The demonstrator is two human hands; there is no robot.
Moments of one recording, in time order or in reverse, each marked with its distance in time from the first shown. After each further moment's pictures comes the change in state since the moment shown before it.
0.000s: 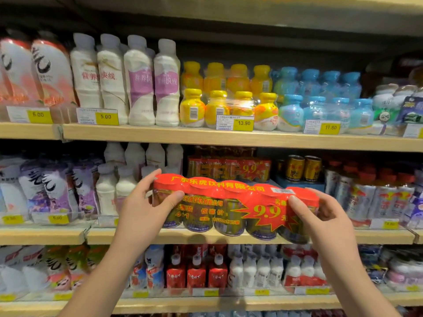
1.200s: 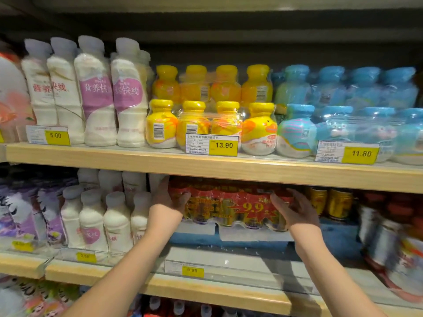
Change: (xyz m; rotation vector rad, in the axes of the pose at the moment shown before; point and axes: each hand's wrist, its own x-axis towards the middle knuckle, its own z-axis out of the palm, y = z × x) left_hand 0.145 -0.055 0.150 0.301 0.143 -0.391; right_hand 0.224 0.109 0.049 -0.041 -0.101 0.116
